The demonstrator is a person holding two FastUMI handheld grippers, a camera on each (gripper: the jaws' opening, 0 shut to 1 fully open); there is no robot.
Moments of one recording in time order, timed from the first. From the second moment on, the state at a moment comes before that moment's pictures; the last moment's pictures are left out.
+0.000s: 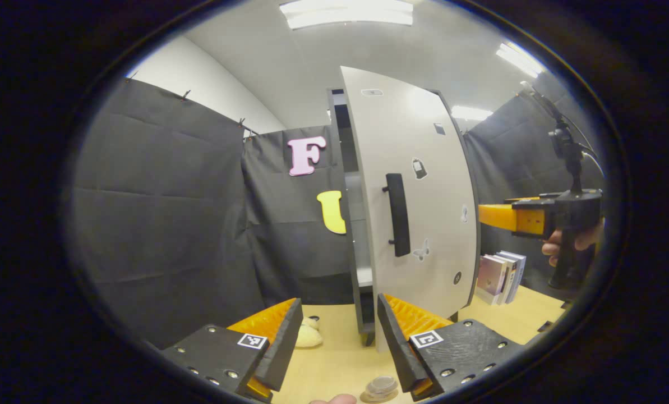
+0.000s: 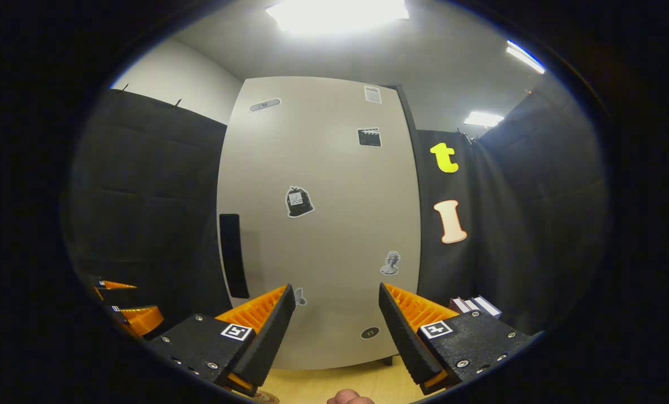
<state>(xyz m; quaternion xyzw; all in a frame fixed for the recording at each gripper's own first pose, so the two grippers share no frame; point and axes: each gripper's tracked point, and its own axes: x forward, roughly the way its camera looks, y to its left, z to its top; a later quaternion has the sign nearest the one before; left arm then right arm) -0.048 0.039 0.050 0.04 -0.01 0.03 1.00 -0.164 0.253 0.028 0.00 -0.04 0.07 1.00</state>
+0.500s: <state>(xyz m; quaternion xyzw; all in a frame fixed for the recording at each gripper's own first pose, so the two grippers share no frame) 0.022 -0.014 0.058 -0.05 0.00 -0.01 1.00 -0.164 0.249 0.023 -0.01 -0.06 0.02 1.00</state>
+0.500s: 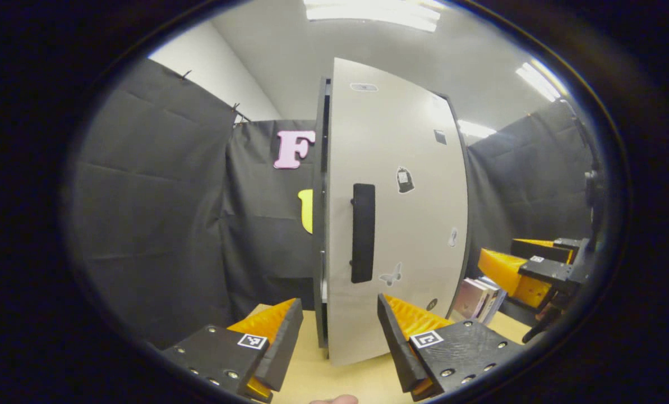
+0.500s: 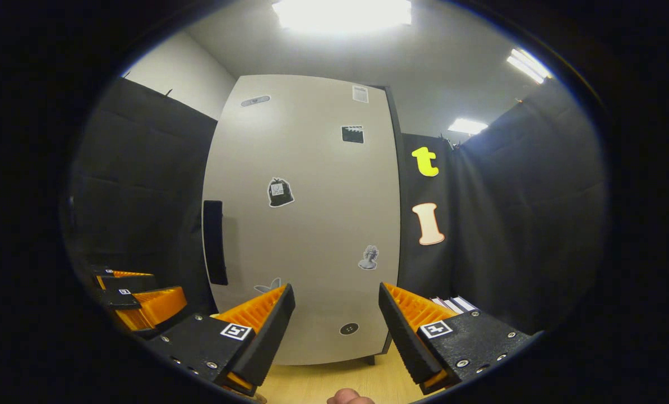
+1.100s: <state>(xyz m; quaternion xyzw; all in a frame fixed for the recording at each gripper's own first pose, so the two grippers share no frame) 0.033 -0.042 0.068 -0.03 -0.01 0.01 1.00 -0.166 0.252 0.001 0.00 -0.01 0.01 1.00</state>
